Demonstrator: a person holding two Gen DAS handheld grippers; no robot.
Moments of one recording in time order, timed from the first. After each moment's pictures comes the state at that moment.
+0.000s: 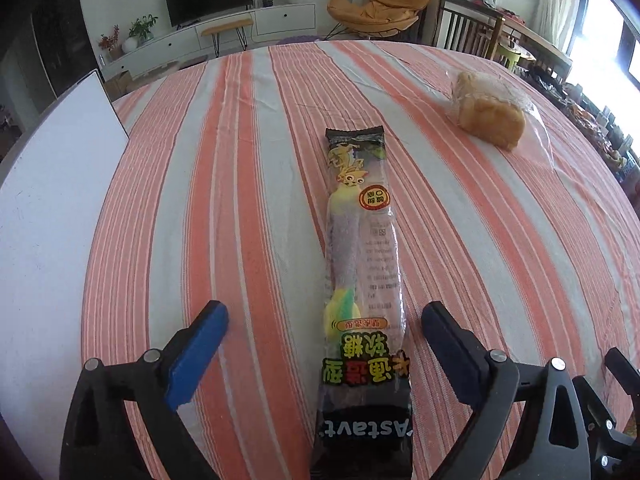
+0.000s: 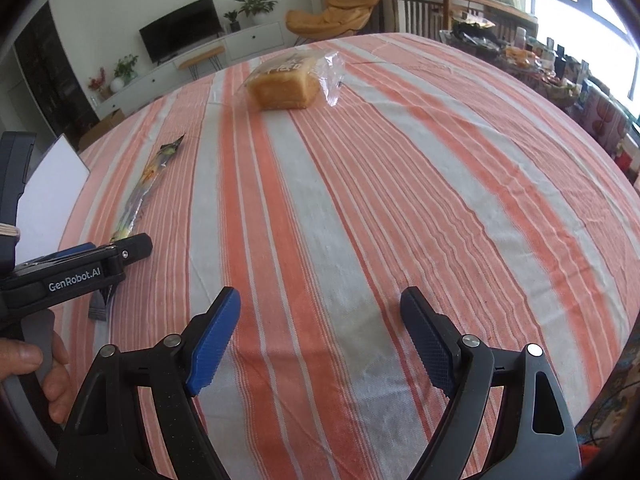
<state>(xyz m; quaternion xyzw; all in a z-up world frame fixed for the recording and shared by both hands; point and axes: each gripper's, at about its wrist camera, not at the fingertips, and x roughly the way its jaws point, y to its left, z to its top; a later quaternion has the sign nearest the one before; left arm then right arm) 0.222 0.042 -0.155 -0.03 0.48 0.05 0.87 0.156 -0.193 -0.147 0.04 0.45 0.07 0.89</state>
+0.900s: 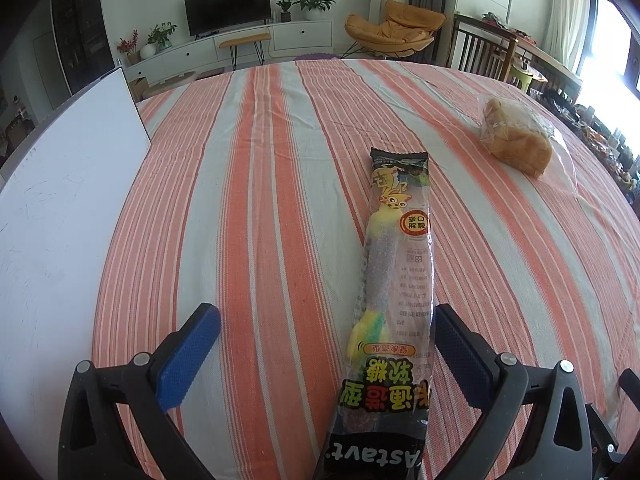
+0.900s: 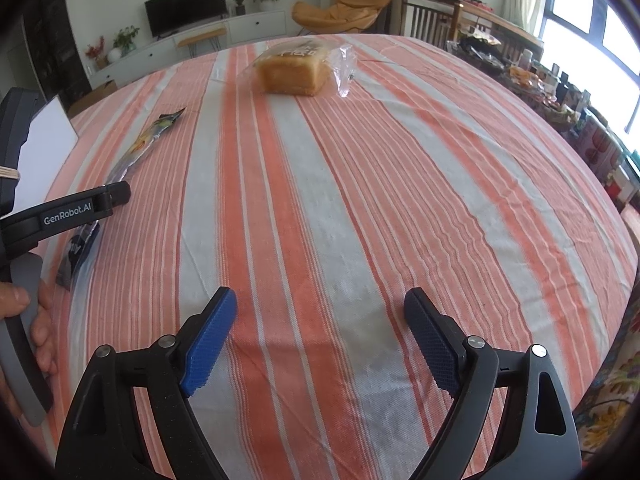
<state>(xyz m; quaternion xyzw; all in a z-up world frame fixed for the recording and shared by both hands) 0.222 0.063 -0.160 -0.04 0.46 0.07 0.89 0.154 -0.178 -0.151 -0.01 0.46 0.06 0.89</state>
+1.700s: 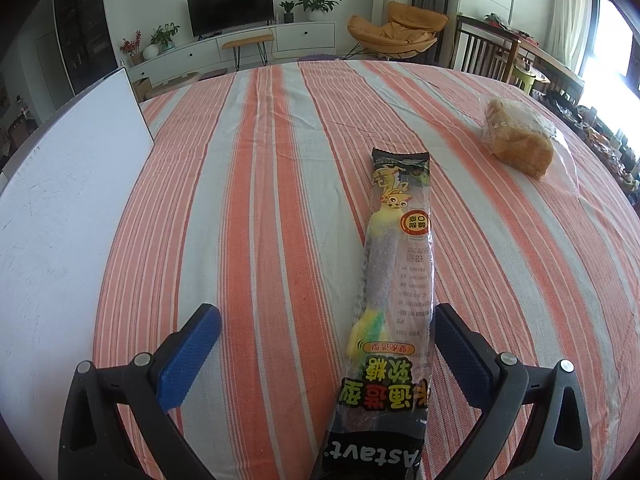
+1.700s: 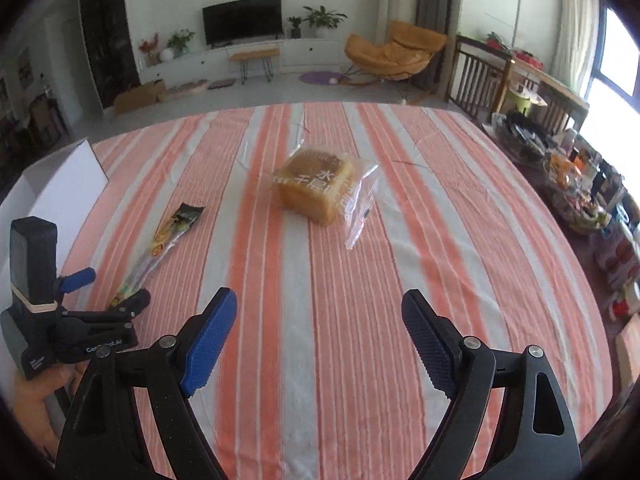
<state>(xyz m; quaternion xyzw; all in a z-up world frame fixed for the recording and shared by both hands) 0.221 0.062 -0.159 -0.04 0.45 0.08 0.89 0.257 -0.171 -0.051 -0.16 0.38 0.17 0.89</state>
